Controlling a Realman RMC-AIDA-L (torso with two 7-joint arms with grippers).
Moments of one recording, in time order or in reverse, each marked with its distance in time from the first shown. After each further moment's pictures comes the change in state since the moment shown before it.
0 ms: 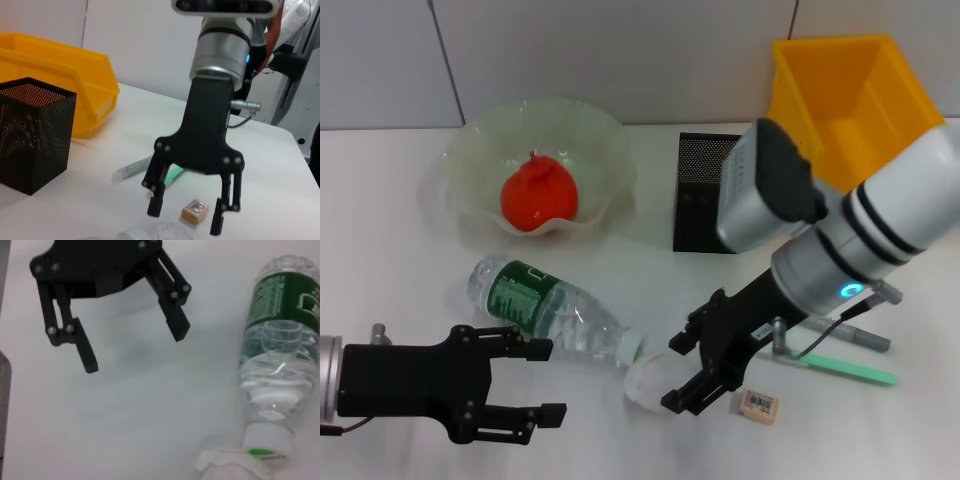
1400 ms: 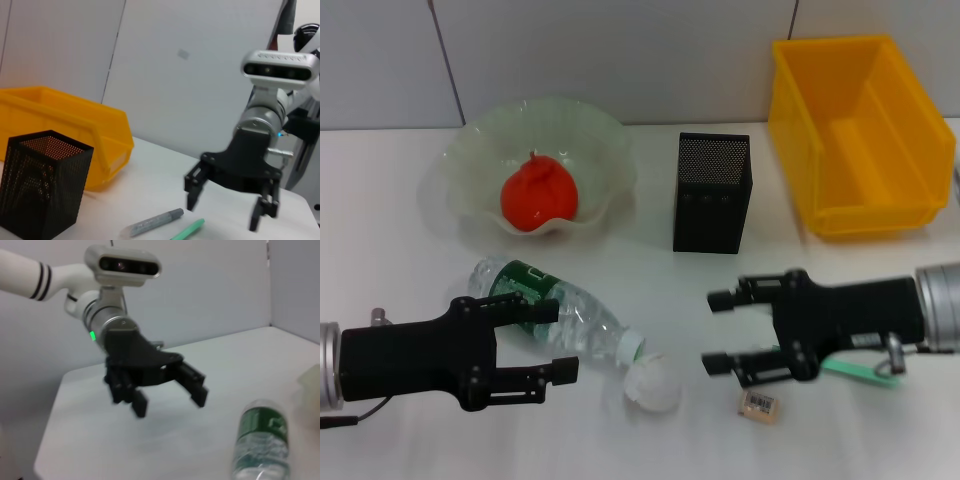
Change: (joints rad) left arm 0.040 -0.018 0.007 -0.021 -0.172 0.008 -0.030; right arm -0.268 -0.035 0.443 -0.172 0.331 -0.192 -0.661
